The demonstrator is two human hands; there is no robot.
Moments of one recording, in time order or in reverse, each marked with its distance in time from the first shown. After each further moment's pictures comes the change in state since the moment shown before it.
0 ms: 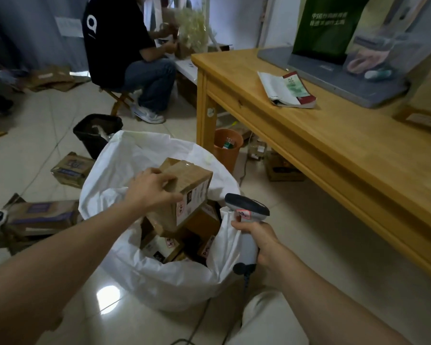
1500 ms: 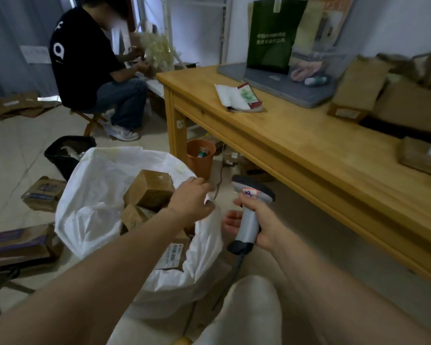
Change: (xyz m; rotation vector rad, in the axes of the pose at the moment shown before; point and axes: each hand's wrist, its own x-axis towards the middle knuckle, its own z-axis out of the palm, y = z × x) left_hand -0.038 0.133 0.047 0.115 0.114 0.476; right_hand -0.074 -0.019 -0.066 0.342 -0.121 -0.112
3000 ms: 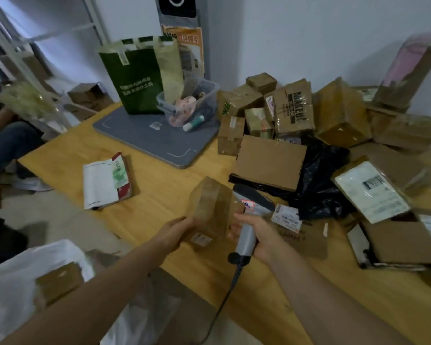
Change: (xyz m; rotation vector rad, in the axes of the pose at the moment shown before) left_hand 0.230 0.305 -0.115 -0.972 -0.624 -0.624; right_hand -0.046 -0.315 -0.236 0.297 0.273 0.034
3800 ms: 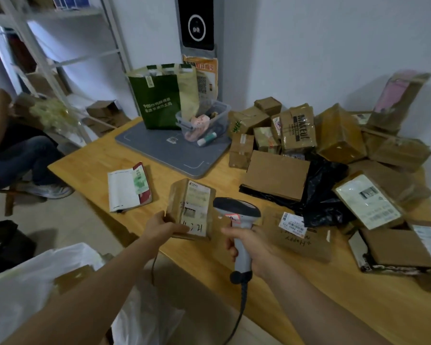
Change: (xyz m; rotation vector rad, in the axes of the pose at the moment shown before) left_hand -0.025 -0.016 -0.065 -0.025 0.253 0.158; right_hand -0.080 0.023 0.050 -0.316 -0.062 -0.169
